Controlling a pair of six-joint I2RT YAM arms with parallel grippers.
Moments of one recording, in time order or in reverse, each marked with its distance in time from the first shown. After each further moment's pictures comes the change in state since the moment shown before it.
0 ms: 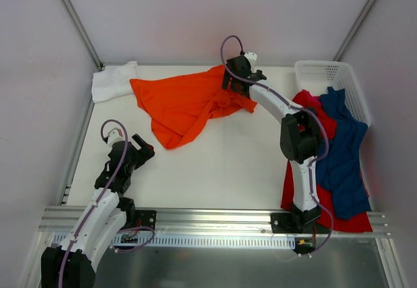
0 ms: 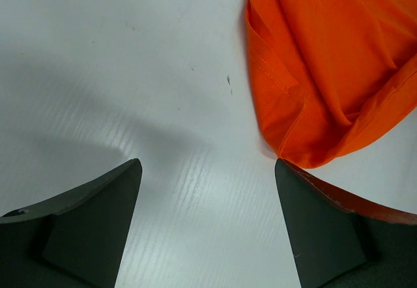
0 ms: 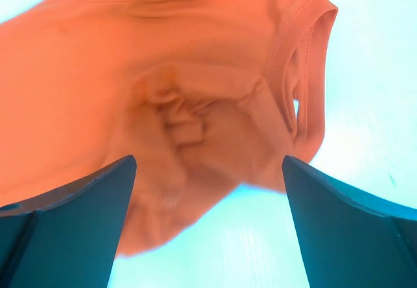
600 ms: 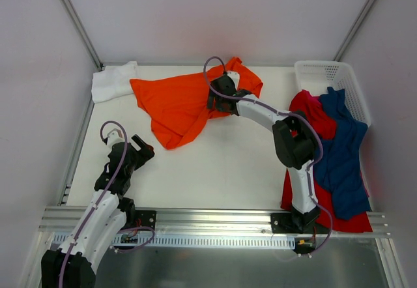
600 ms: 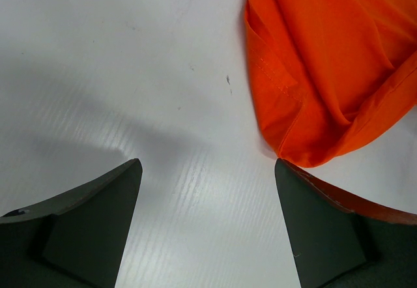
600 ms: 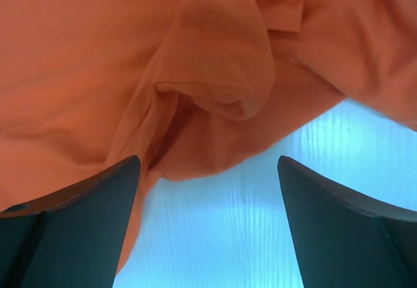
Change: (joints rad) left arm 0.000 -0.023 -0.011 0.000 0.000 0.000; right arm 0.153 -0.113 -0.253 0.087 -0.082 0.093
